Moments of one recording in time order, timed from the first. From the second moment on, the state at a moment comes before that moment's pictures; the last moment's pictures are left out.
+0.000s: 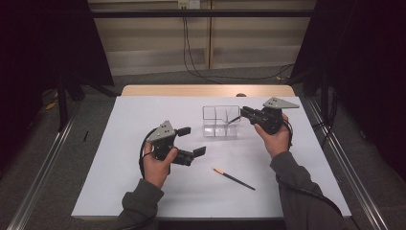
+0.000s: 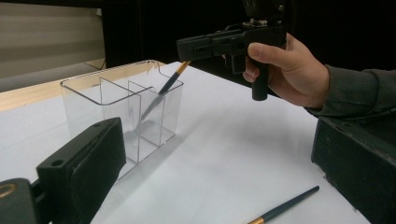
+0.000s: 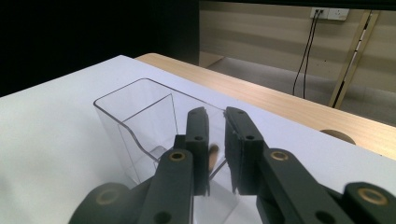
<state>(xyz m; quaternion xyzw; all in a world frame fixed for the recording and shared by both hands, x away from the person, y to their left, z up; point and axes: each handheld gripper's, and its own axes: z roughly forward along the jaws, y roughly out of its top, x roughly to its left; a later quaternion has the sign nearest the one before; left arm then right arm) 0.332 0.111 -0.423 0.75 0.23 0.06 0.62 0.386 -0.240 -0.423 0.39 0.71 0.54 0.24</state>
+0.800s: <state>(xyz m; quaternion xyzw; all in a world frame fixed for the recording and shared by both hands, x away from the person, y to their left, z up) 0.332 0.112 -0.424 0.75 0.22 0.06 0.62 0.372 -0.243 -0.423 0.40 0.69 0.55 0.23</state>
